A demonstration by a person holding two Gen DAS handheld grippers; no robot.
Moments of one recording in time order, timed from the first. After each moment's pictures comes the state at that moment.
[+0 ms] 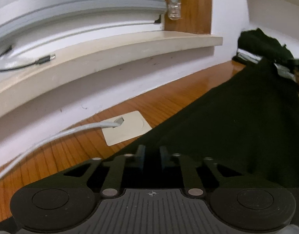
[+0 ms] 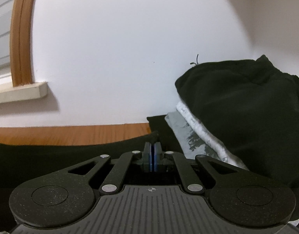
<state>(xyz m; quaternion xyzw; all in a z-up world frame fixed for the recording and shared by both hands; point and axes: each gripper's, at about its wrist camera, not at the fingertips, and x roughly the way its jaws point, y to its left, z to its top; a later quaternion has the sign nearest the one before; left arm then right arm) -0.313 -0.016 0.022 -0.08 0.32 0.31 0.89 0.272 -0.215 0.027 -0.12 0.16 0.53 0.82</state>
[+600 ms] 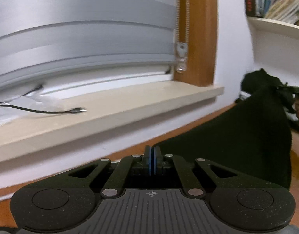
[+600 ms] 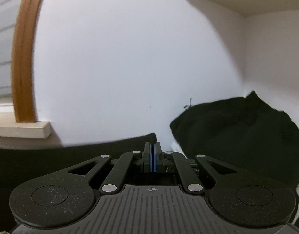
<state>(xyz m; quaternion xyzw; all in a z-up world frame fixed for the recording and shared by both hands) -0.346 -0.030 0.087 -0.10 0.22 0.37 0.90 0.263 -0.212 0.085 -0.09 0.11 0.52 0.84</state>
